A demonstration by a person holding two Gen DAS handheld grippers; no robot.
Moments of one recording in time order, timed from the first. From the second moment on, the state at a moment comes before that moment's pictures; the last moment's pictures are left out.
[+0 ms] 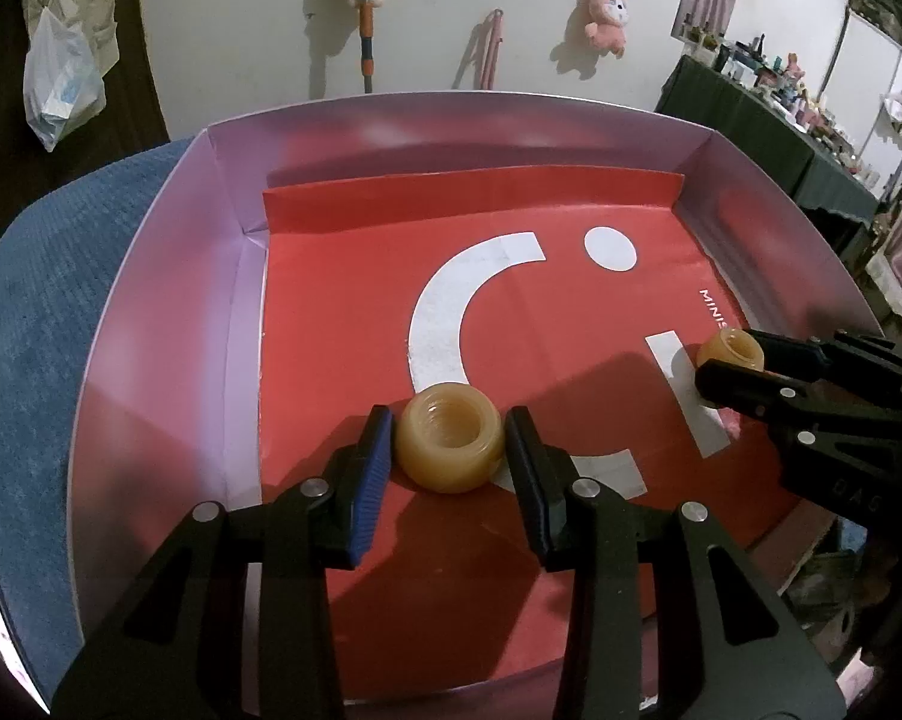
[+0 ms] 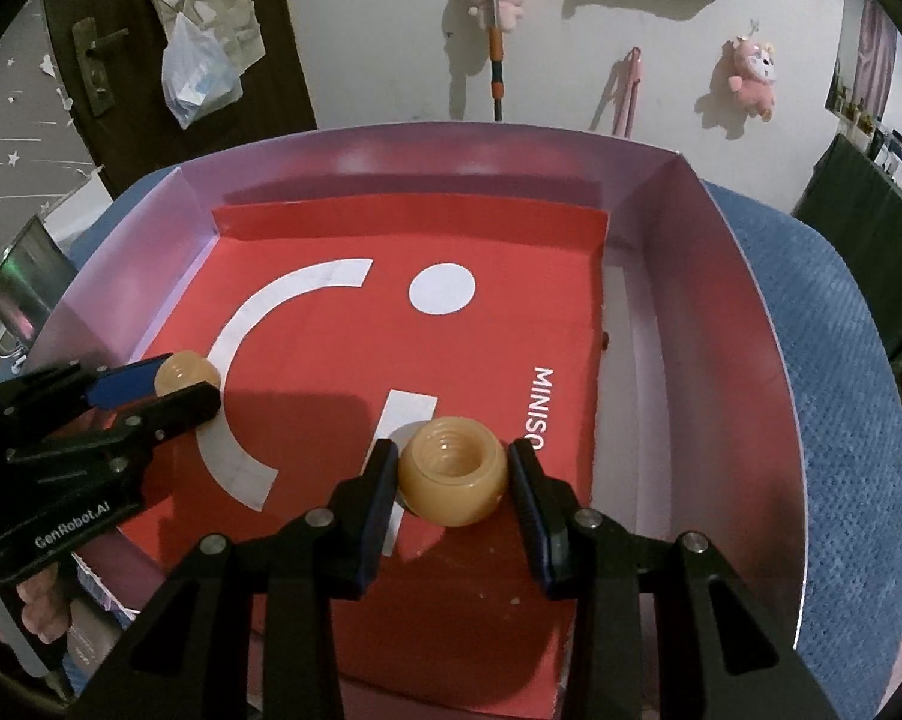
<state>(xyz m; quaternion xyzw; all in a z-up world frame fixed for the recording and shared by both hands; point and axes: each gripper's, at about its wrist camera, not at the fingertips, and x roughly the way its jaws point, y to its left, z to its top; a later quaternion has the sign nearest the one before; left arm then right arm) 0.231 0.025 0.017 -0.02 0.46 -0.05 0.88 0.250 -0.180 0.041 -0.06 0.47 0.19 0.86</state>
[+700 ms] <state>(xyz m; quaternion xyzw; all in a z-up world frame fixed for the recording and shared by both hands) 0.232 0.028 0.019 -0.02 0.46 -0.05 0.89 0.250 -0.180 0.043 -0.06 0.47 0.20 0.86</state>
